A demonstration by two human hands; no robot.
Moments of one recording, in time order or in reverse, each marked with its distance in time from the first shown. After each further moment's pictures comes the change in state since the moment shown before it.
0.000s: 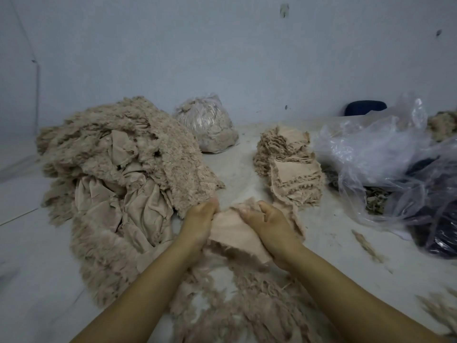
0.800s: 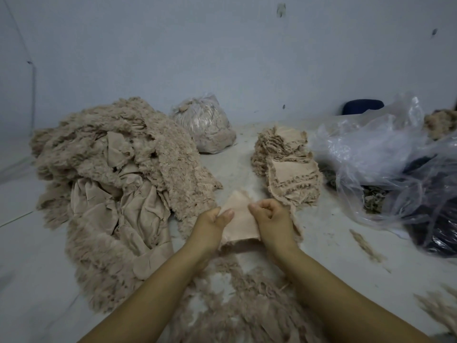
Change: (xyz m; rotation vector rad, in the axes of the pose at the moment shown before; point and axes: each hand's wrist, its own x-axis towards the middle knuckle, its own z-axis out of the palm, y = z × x) left_hand -0.011 -0.004 0.022 -0.092 -0.177 -0.038; right_hand 0.019 0.021 0.002 -0.015 0.330 -0.026
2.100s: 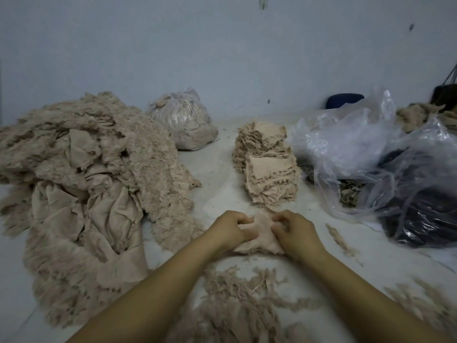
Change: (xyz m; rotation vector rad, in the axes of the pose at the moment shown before) left_hand 0.052 -0.033 0.062 0.586 -0.259 0.010; right_hand 0.022 0.027 -0.100 -0.807 -0.087 -0.029
